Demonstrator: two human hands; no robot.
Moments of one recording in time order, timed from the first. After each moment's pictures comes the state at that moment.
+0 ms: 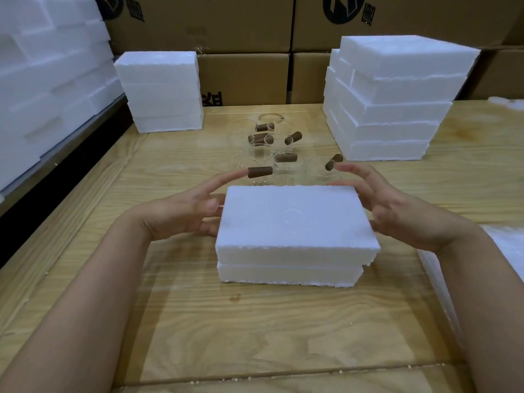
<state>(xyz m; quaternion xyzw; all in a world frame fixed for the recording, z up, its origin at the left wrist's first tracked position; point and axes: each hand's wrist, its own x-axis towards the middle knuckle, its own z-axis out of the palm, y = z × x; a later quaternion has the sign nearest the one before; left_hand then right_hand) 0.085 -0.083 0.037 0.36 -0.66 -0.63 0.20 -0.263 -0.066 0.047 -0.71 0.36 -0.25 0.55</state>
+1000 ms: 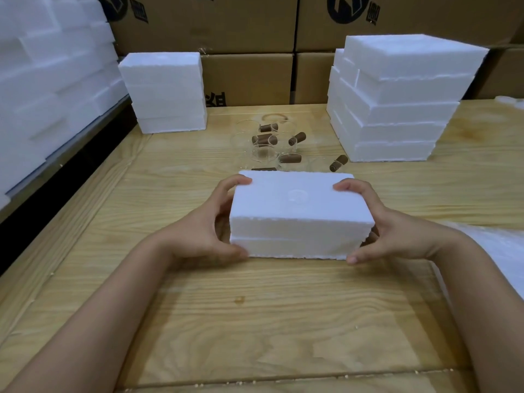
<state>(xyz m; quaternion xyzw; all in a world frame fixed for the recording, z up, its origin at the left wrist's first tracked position) 0.069 -0.075 0.005 0.40 -0.75 -0.45 0.27 -0.263 -0.074 0.021 -0.75 0.38 -0.20 0.50</state>
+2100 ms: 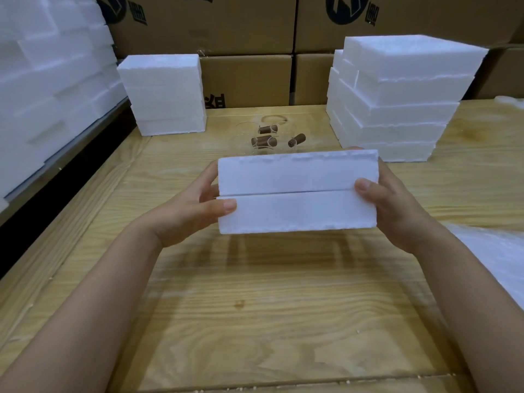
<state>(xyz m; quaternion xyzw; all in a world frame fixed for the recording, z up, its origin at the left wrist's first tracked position) 0.074 -0.082 0.033 0.34 -0.65 -0.59 0.34 -0.236 -0.078 0.036 -0.63 0.37 -0.45 0.51</state>
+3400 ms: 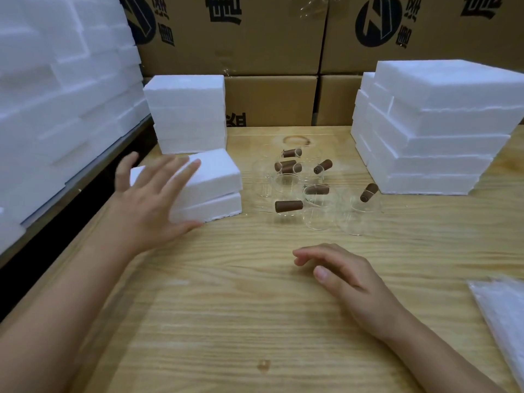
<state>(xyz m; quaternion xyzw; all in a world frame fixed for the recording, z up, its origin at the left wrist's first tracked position) 0.171 -0.124 0.026 0.55 -0.77 0.27 0.20 -0.166 -0.071 -0.012 -0.74 0.38 -0.38 0.41</state>
